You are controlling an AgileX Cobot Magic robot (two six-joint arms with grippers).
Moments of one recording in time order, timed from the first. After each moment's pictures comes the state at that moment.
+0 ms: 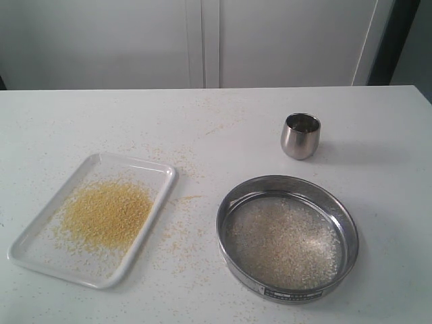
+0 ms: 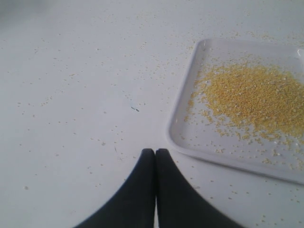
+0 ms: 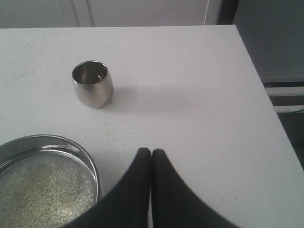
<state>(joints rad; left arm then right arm) 0.03 0.00 0.02 -0.13 0.43 0.13 0.00 0.68 -0.65 -0.02 0.57 0.07</state>
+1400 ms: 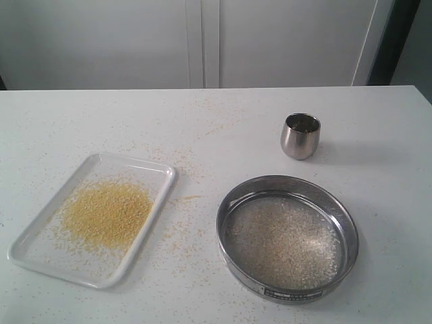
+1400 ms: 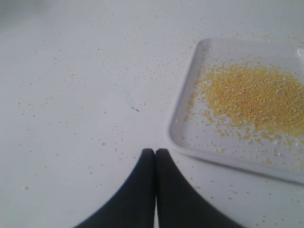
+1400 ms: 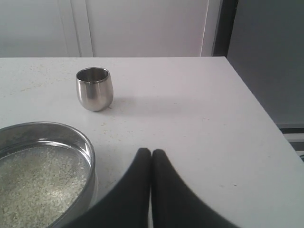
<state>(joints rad) 0.03 0.00 0.02 -0.13 0.43 0.13 0.00 0.01 -0.16 -0.03 0.47 0.07</state>
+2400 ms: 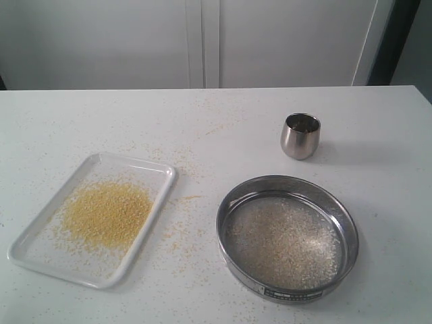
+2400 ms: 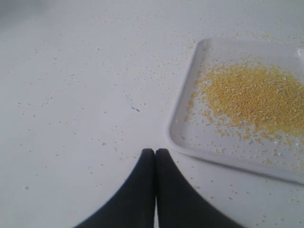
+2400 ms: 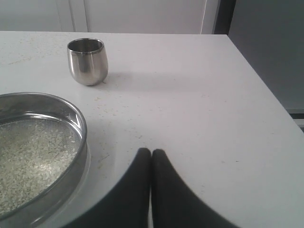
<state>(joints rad) 0.03 0.00 0.02 -0.13 0.43 0.13 0.00 0.01 -0.05 -0.05 0.41 0.07</state>
